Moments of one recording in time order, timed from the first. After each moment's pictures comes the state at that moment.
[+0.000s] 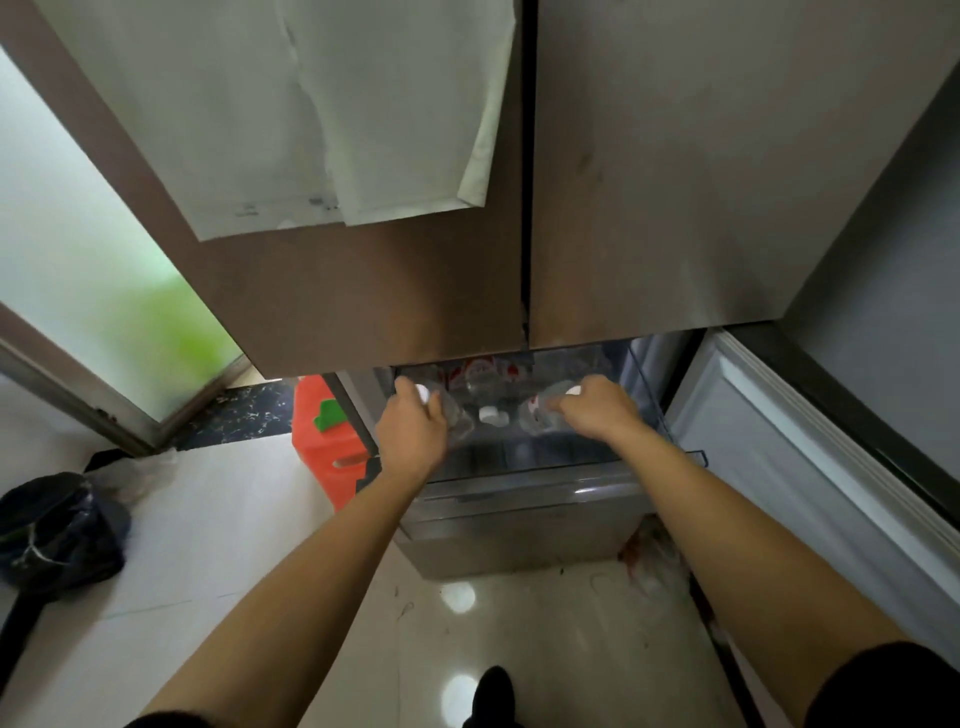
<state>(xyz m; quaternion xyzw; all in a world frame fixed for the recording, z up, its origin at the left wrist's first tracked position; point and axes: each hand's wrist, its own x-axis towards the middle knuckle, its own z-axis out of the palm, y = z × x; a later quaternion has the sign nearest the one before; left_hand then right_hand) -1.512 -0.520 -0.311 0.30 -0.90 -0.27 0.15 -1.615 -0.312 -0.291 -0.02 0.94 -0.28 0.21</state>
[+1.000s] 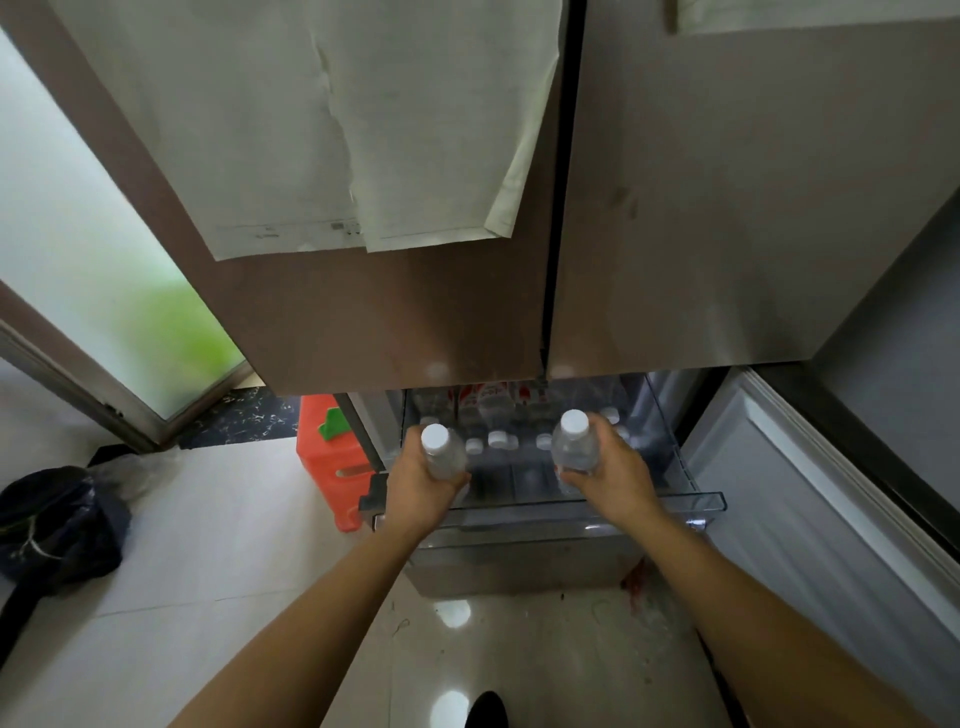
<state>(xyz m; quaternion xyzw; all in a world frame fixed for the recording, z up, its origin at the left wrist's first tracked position) -1.485 -0.527 -0.338 0.27 -0.85 -0.44 0.08 -1.590 -0.295 -0.338 -0.13 0.91 -0.38 0.13</state>
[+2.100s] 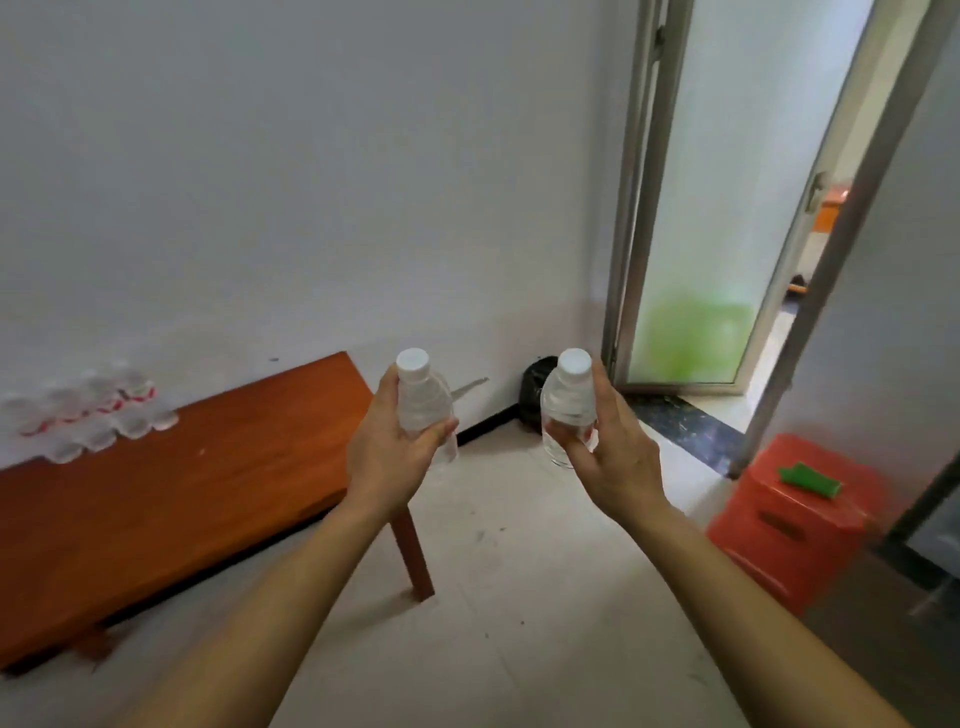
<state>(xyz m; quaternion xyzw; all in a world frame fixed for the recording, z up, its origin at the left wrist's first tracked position) -0.769 -0.593 -0.172 0.57 -0.67 -0.17 0.45 -1.020 -0.581 -0.212 -0.67 0.59 -0.45 0.04</state>
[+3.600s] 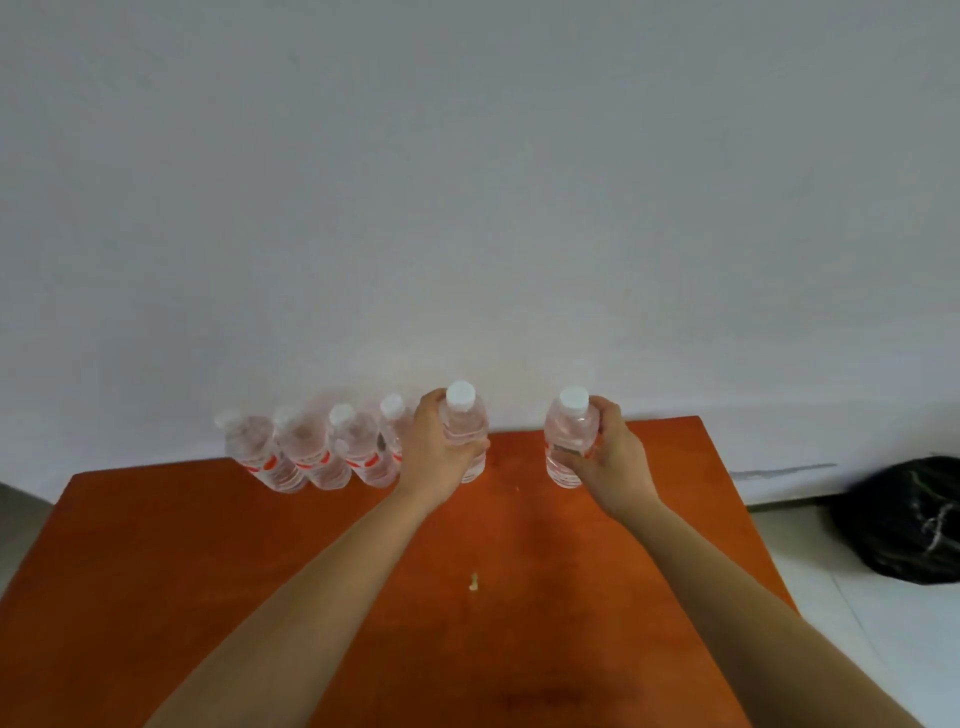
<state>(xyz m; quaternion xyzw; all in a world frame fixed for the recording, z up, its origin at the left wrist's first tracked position) -0.097 -1.158 -0.328 0.75 -0.44 -0.25 0.43 -0.313 -1.232 -0.344 -0.71 0.53 -0.27 0.37</state>
